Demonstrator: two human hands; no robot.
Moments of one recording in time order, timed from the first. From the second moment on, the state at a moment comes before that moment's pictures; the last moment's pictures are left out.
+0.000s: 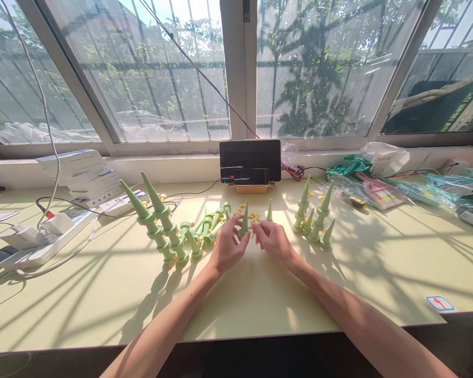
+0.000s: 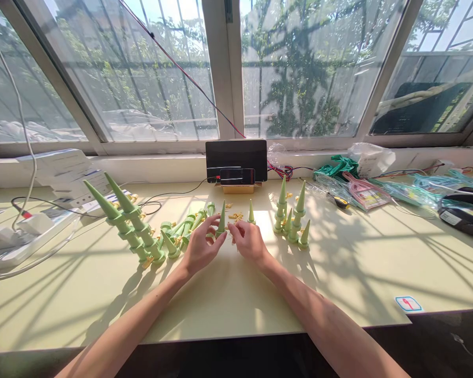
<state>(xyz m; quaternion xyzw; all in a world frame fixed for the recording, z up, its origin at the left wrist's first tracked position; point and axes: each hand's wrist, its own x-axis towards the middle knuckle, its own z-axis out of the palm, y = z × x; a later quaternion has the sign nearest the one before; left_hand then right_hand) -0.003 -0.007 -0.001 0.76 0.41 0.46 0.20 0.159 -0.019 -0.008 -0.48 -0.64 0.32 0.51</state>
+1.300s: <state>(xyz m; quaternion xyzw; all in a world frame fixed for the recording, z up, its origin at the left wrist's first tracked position) -0.002 -0.009 0.001 0.76 0.41 0.45 0.21 0.158 -0.021 -0.004 -0.49 -0.63 0.32 0.51</state>
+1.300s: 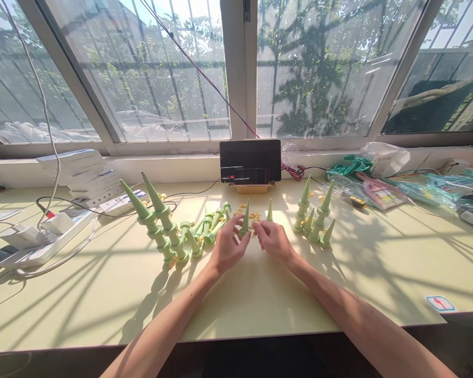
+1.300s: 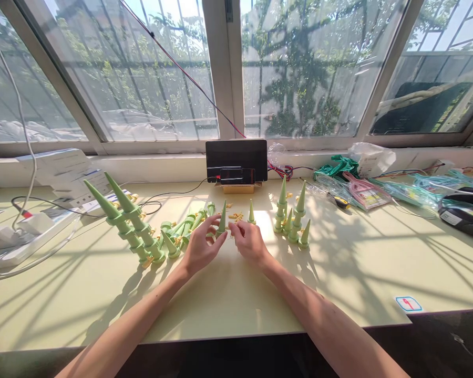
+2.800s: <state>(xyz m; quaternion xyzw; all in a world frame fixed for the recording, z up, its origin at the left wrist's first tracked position) -0.002 -0.007 0.000 0.76 0.41 0.46 0.22 0.160 -0.021 -0.007 -0.45 -0.64 0.35 0.52</state>
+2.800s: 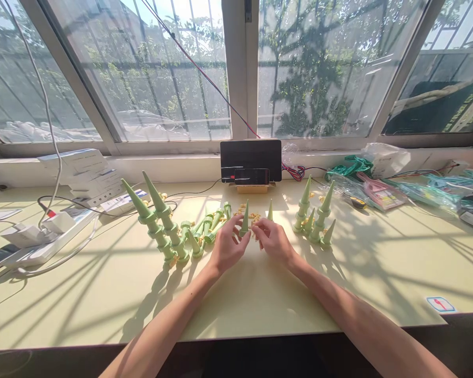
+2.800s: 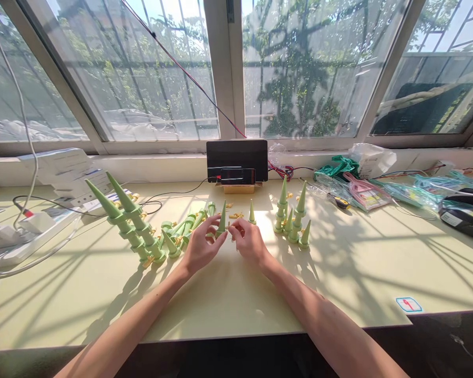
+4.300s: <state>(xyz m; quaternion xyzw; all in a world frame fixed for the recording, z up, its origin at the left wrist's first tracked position) -0.007 -0.007 0.014 0.63 0.34 0.38 0.58 0.159 -0.021 -0.010 -0.45 -0.68 0.32 0.48</state>
